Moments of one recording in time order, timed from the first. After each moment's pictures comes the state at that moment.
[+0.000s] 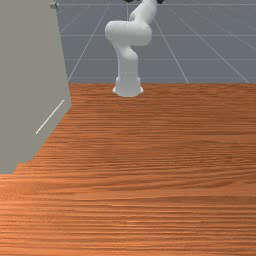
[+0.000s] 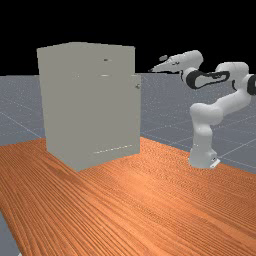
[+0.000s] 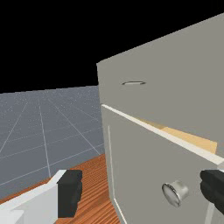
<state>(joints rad) -0.49 -1.26 -0.08 -2.91 -0.33 2.94 1.11</state>
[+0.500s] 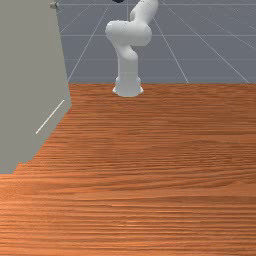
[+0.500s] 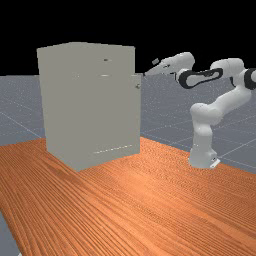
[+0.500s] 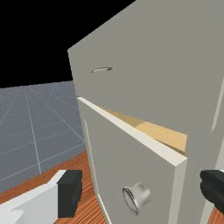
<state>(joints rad) -0.55 -1.15 -0.20 -2.88 -0.35 2.98 1.05</state>
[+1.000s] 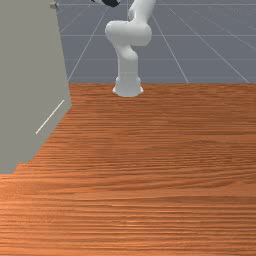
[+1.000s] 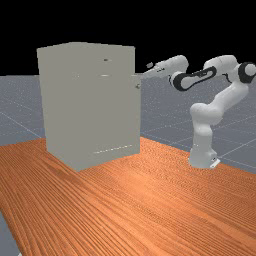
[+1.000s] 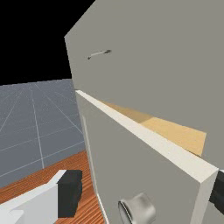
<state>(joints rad) -0.51 -1.02 -0.27 -2.87 -0.36 3.08 1.00</state>
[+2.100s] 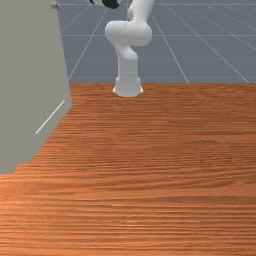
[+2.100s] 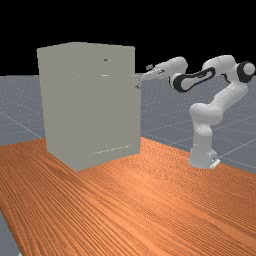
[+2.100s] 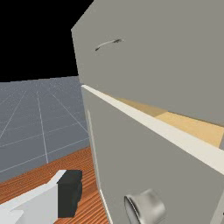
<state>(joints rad) -0.47 -1.01 -0.29 -2.88 -0.37 3.09 0.98</state>
